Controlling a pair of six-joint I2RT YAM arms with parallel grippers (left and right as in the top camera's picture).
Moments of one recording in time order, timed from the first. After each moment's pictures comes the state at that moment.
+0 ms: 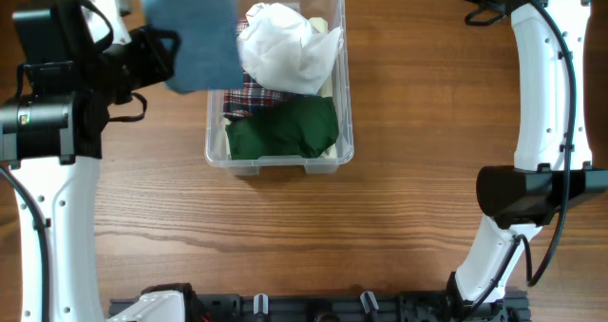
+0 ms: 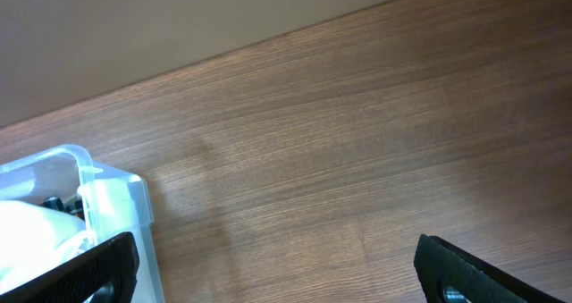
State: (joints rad) left arm 0.06 1.36 1.60 -0.90 0.45 -0.34; right arm 0.05 2.08 2.46 -1.30 0.13 0.30
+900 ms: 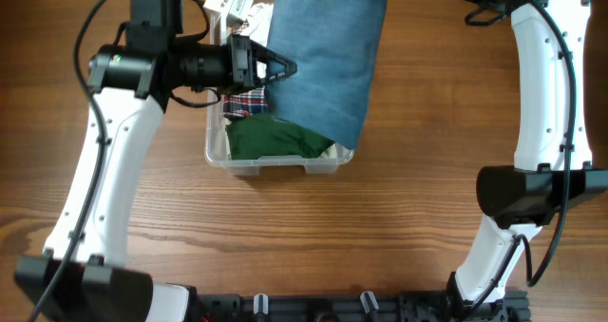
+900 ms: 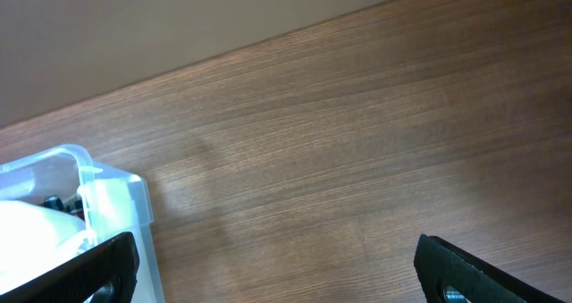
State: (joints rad) left arm -0.15 1.60 1.60 -0.90 1.09 -0.37; right arm 0.05 2.08 2.46 -1.30 0.13 0.30
